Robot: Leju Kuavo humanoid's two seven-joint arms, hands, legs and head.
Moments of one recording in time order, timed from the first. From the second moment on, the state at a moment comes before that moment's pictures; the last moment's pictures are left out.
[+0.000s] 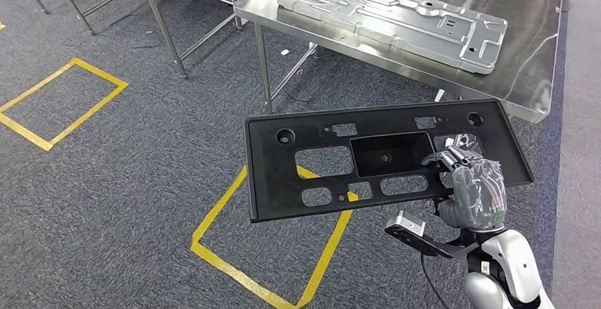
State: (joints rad) left arm -0.04 0.05 -0.22 -0.16 0.22 -0.15 -0.04; right arm -0.15 -0.39 0.43 -1.84 0.93 -0.39 -0.10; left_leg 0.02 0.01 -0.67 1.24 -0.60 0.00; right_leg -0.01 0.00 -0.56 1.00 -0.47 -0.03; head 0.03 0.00
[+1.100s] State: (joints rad) left arm -0.04 0.05 -0.23 -0.16 0.23 -0.16 -0.05; right arm -0.18 -0.39 0.42 -1.85 0.94 -0.35 -0.10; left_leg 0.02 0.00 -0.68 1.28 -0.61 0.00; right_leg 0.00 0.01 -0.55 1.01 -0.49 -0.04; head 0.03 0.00
